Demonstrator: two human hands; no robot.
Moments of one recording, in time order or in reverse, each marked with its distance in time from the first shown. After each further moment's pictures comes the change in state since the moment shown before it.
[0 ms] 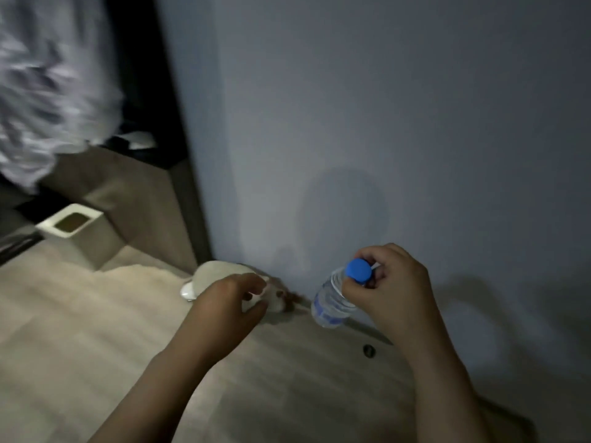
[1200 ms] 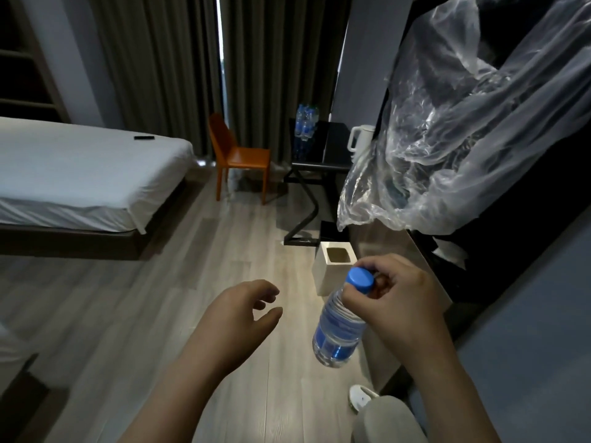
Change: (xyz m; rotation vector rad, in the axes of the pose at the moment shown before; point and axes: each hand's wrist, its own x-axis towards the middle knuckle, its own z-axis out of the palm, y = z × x) left_hand 0.000 -0.223 -0.226 0.025 0.792 -0.789; right_hand 0.185 -0.311 0.338 0.442 -0.703 -0.836
